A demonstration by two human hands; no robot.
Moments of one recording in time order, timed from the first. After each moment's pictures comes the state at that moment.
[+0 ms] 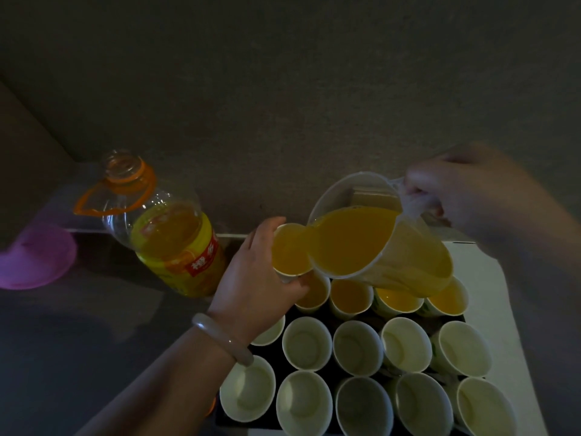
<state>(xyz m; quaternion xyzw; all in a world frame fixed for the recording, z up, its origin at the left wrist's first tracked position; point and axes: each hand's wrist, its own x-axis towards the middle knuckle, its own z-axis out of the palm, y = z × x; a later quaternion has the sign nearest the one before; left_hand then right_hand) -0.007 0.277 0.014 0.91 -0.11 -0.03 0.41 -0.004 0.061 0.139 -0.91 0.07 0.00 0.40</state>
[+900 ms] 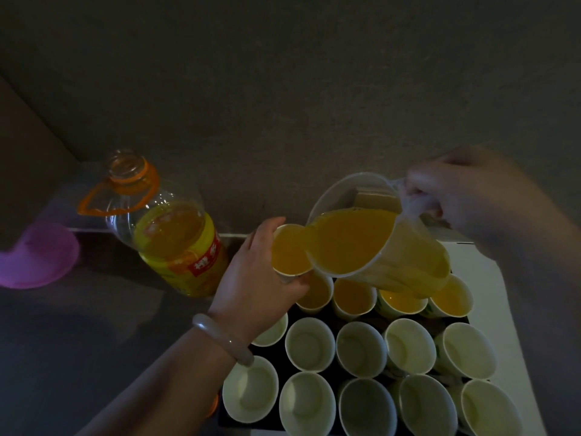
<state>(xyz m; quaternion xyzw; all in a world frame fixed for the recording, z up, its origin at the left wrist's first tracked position) -0.005 0.281 0.009 0.90 -0.11 -0.02 0.41 0.000 0.066 0.136 -0.91 0.11 0.00 0.40</state>
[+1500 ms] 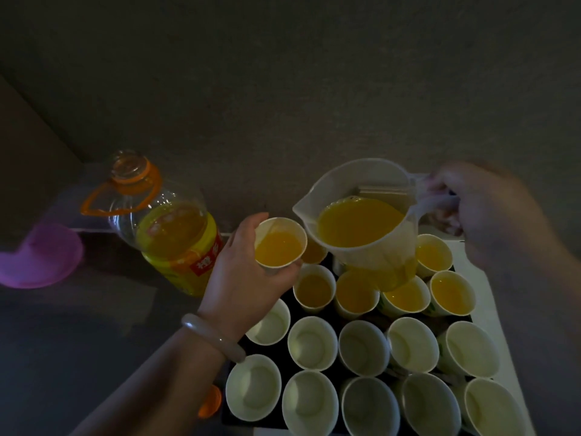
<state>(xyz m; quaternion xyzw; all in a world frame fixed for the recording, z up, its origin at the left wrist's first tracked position) -0.002 0.291 0.007 0.89 -0.05 0.02 0.44 0.000 0.053 0.108 -0.78 0.20 -0.05 0.59</state>
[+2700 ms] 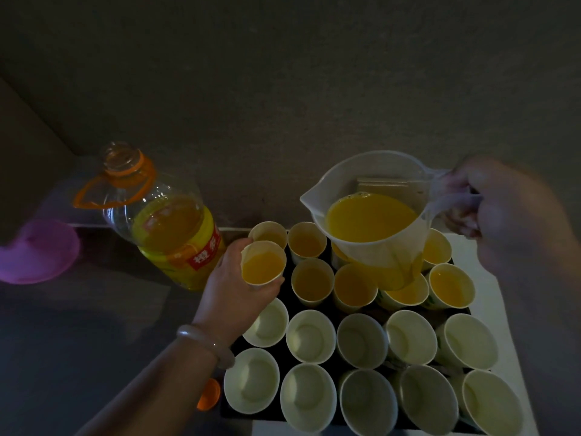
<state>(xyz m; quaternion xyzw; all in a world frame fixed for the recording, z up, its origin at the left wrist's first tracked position) -0.009 0.305 -0.038 0.89 0.01 -0.02 0.46 -0.010 0.040 0.099 -0.75 0.17 -0.07 0.63</state>
